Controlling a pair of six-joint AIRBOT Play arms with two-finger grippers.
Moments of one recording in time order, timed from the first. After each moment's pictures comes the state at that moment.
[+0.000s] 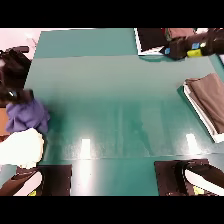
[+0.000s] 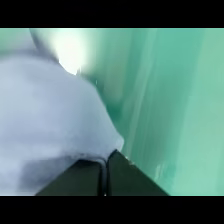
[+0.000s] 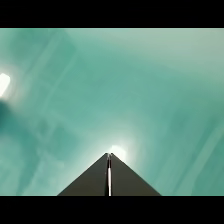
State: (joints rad) left arm 0.13 -0.93 1.10 1.45 -1.09 -1.53; right arm 0.13 -1.12 1.62 -1.07 1.22 1.39
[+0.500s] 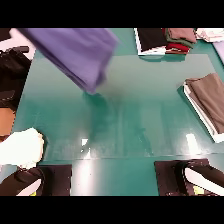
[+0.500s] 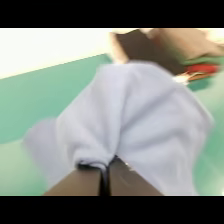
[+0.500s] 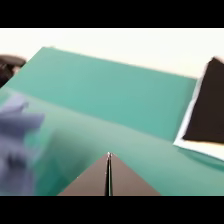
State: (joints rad) left arm -0.40 -0.93 1.67 1.42 -0.98 -1.52; right arm -0.03 -1.12 1.96 -1.07 1.21 1.39
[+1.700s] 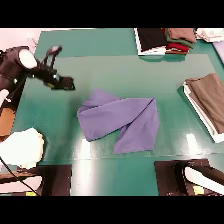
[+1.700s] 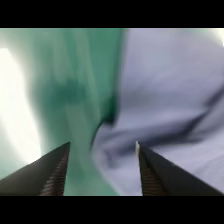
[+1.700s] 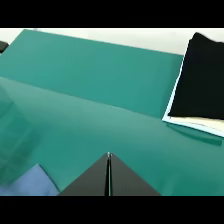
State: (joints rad) left arm -0.17 -1.40 1.35 1.27 -1.20 -1.51; right arm -0.10 -1.15 2.02 -1.07 1.34 1.40
